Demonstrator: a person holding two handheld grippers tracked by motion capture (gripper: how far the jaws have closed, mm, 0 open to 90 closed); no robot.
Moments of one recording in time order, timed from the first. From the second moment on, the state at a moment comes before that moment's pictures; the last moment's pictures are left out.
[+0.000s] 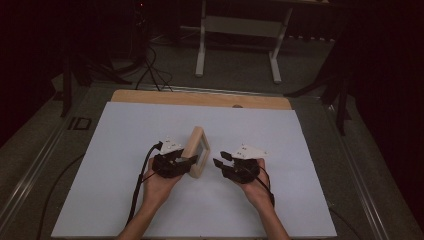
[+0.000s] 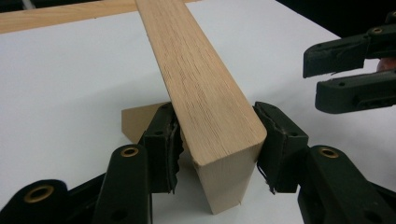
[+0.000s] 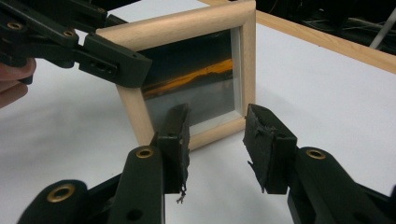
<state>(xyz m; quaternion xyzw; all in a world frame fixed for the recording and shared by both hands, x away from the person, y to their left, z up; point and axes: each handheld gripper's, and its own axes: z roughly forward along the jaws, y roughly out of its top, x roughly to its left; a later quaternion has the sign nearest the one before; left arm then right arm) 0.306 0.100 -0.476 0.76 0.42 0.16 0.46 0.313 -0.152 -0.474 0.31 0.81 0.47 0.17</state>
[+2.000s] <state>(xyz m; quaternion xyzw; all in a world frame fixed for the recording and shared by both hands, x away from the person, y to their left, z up) 0.287 0.076 -0.474 0.83 0.30 0.18 0.44 0.365 -0.122 -0.448 0.34 0.79 0.46 0.22</state>
